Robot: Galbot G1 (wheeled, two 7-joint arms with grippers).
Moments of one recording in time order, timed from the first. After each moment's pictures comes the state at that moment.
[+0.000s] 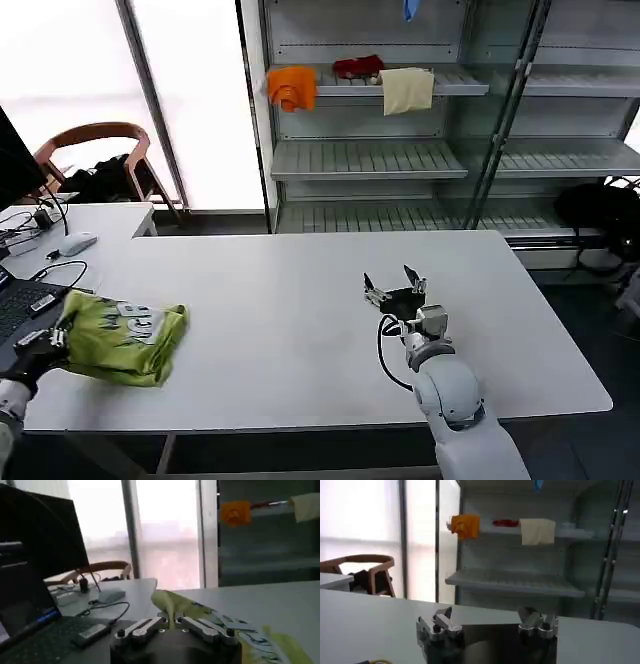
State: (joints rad) left arm 1.31 -1.02 -1.06 -1.70 -0.41 0.29 0.32; right arm -0.99 1.38 0.31 1.91 0.16 -0.49 0.07
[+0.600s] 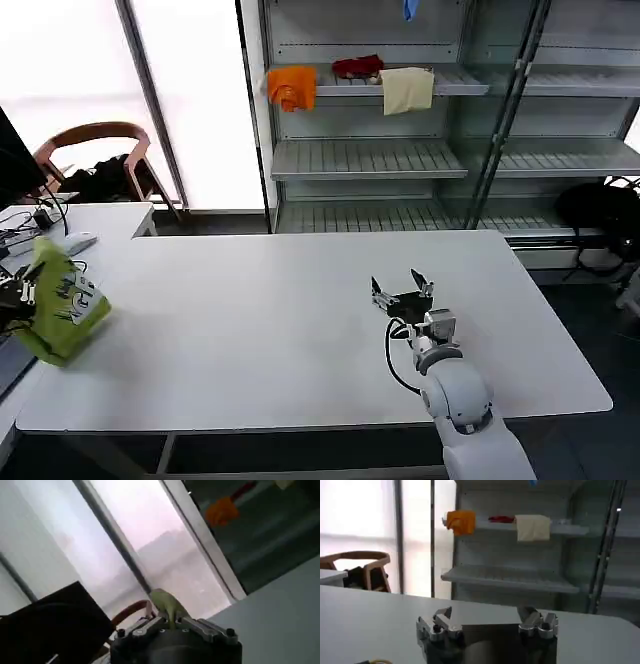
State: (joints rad) left arm 1.23 -0.90 -1.07 -1.81 -0.07 0.28 0.40; right arm -1.01 1.36 0.34 1.90 0.17 -0.47 0.06
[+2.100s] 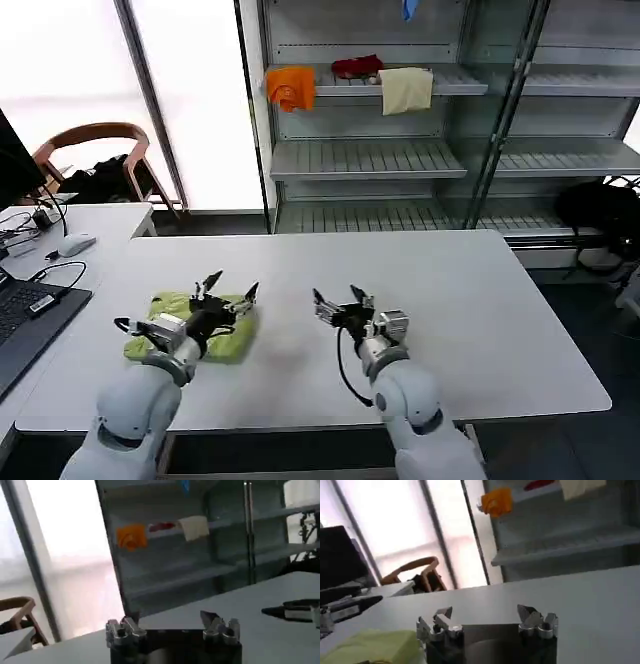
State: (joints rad) left arm 1.09 -1.19 -0.48 -2.03 -0.23 0.55 0.11; right arm -0.97 1.53 0.15 1.86 0.46 -0.56 0.13
